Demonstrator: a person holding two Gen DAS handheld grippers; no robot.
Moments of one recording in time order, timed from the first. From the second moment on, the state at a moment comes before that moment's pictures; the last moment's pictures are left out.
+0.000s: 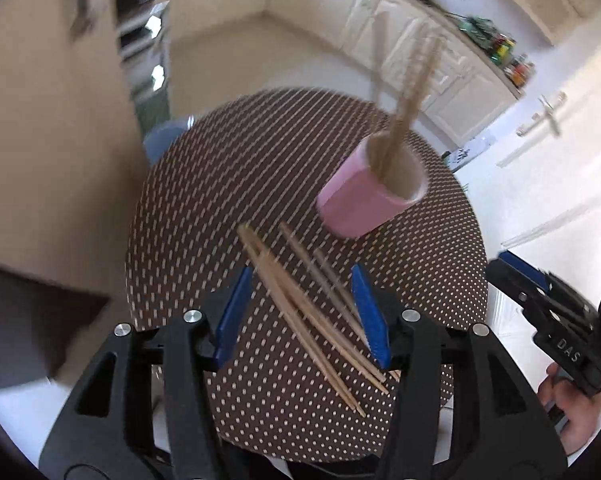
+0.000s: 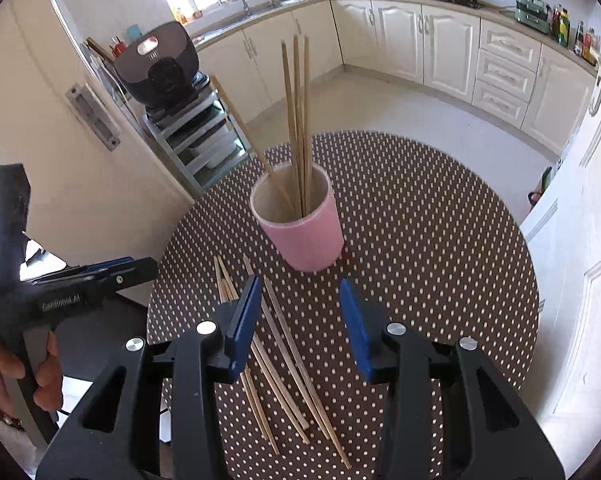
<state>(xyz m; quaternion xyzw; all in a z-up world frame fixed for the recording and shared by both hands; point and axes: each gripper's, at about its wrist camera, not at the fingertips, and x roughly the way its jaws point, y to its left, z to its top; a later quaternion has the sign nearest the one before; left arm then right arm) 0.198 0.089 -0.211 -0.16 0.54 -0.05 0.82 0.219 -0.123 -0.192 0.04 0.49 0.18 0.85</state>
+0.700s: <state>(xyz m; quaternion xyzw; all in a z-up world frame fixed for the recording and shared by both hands) 0.199 0.076 -0.336 -0.16 0.66 0.02 0.74 0.226 -0.118 -0.266 0.01 0.58 0.21 0.79</state>
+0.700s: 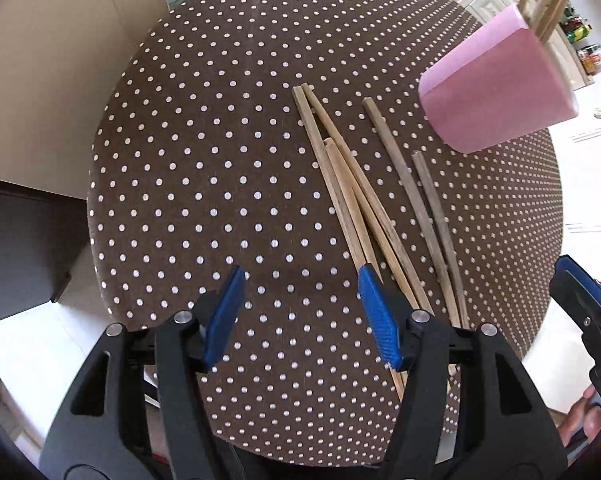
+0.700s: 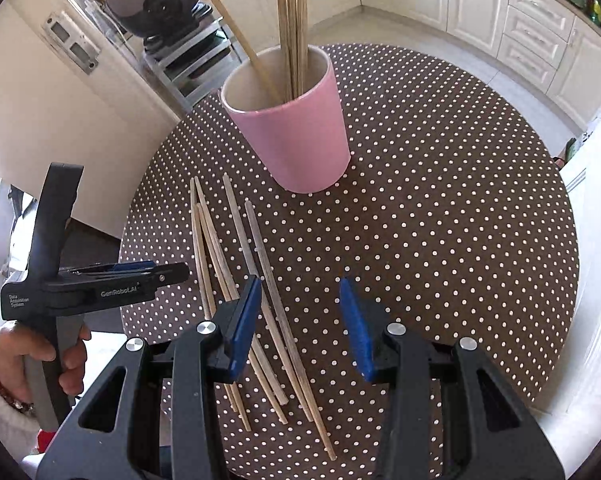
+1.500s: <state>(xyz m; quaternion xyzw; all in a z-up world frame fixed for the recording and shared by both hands) 0.243 0.029 -0.350 -0.10 0.67 0.05 0.73 0.251 -0.109 -0.290 0.00 0.60 0.24 0.76</state>
